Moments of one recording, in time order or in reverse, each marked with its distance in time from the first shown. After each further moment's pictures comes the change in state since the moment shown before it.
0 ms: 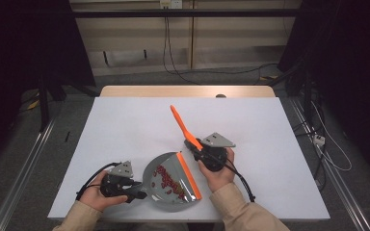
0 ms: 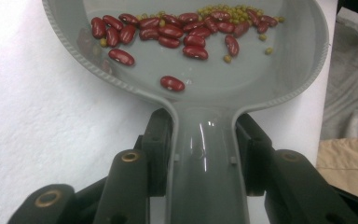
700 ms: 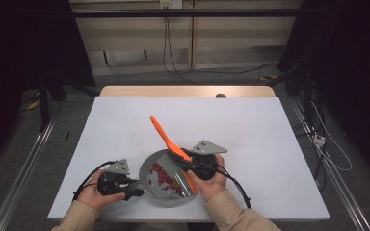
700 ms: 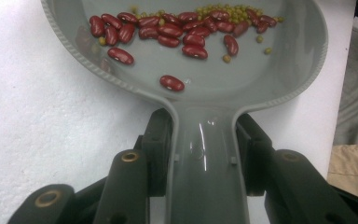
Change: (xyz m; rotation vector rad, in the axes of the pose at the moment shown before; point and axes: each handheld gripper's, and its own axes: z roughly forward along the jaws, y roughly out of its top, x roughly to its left) left arm 0.006 -0.003 -0.005 0.002 0.033 -0.032; right arm 0.032 -0.003 -0.004 -0.009 0.223 0.029
